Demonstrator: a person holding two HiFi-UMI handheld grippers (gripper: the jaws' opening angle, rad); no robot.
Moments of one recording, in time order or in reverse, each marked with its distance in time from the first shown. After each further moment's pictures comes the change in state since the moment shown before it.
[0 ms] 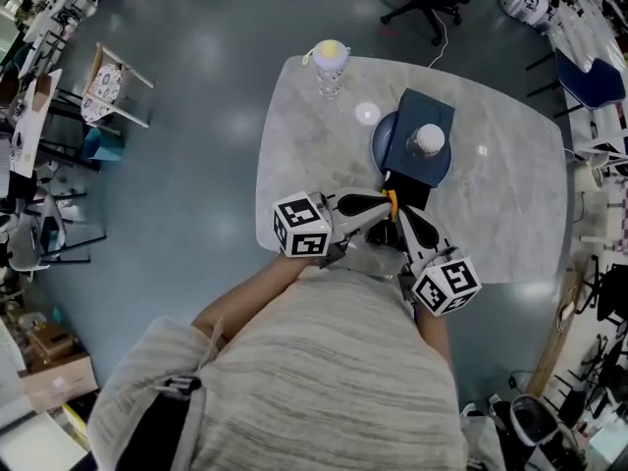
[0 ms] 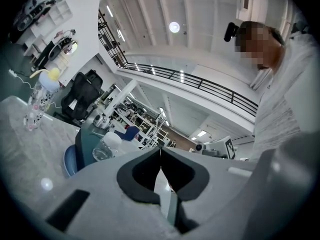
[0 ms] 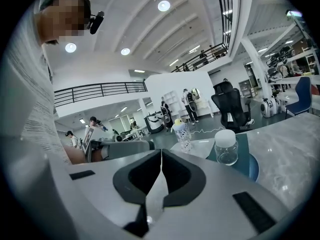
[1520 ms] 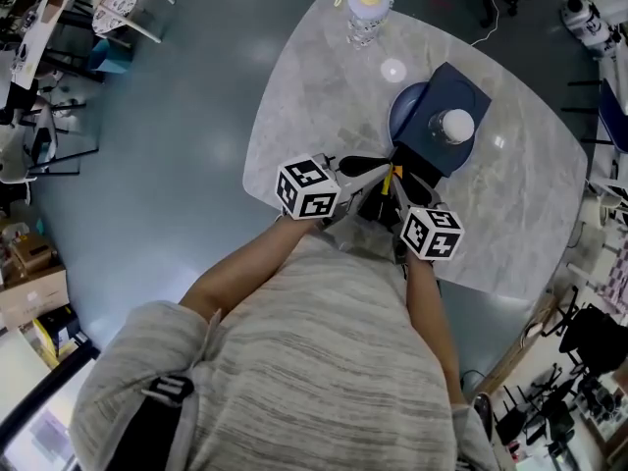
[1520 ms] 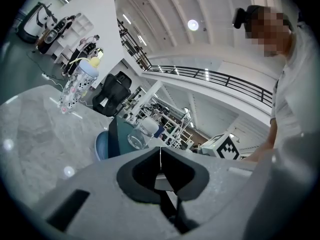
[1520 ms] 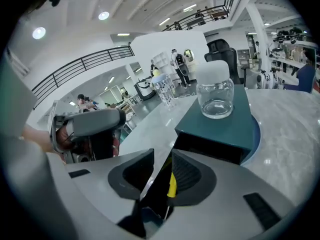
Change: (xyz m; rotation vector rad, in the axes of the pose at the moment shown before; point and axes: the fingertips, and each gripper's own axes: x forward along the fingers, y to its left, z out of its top) left arm -0.001 0.087 -0.051 -0.105 -0.014 0.310; right arm 0.063 -0.086 -0.118 0.080 0.455 -0.063
